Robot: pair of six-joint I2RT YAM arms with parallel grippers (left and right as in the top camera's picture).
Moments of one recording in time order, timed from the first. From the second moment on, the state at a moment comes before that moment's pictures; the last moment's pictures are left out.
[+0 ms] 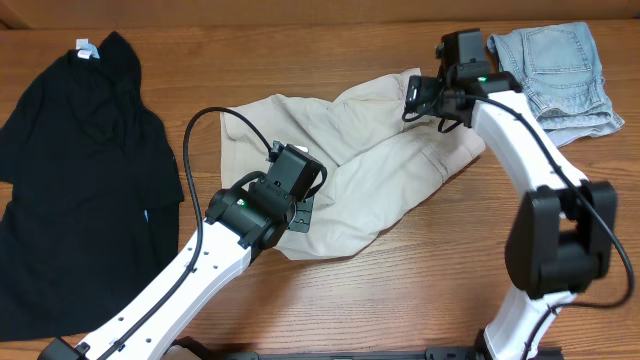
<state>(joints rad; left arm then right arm) -0.62 1.37 1.06 -0.81 -0.20 -0.41 0.14 1.98 1.57 -0.65 0.01 0.27</state>
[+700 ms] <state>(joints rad) -0.62 1.37 1.06 -0.80 -0.20 -0.40 0.14 2.14 1.57 -0.71 0.17 0.22</state>
